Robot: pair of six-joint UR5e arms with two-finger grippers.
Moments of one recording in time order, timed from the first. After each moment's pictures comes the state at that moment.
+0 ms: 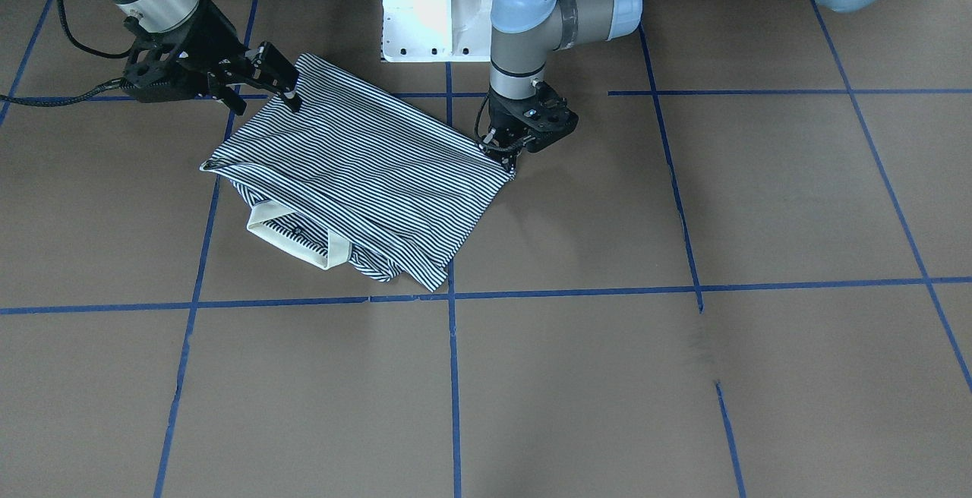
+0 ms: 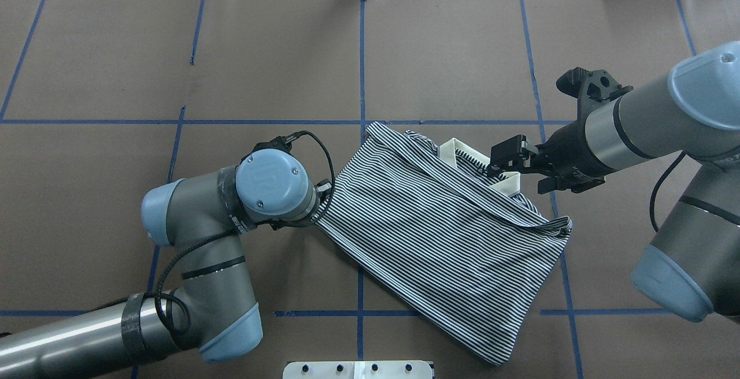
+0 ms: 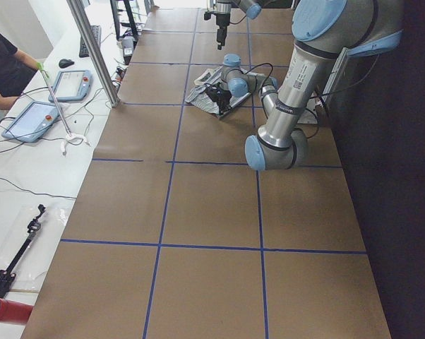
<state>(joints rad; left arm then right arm) -0.43 -2.20 -1.70 -1.61 -1.69 -1.86 0.73 -1.38 2.13 -1.35 2.14 1.38</state>
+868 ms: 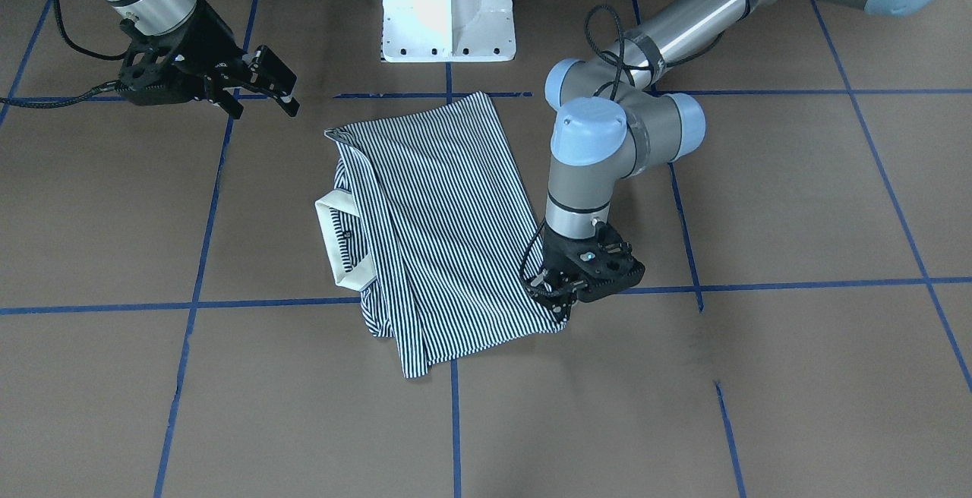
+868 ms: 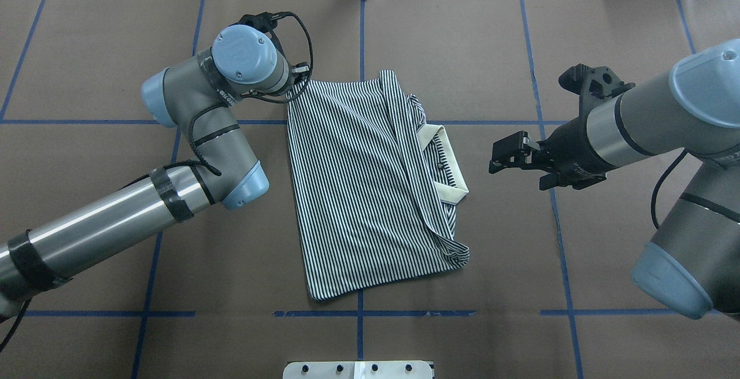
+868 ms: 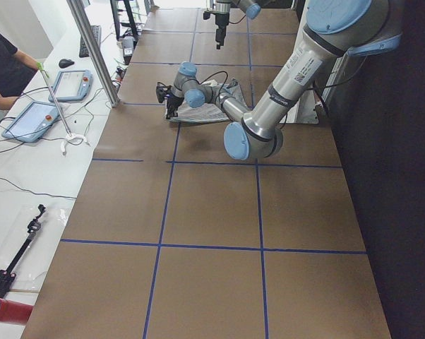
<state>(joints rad) -0.70 -2.38 -1.20 -2.04 -1.63 -1.43 0.74 -1.38 2.13 -1.35 2.13 1.38</state>
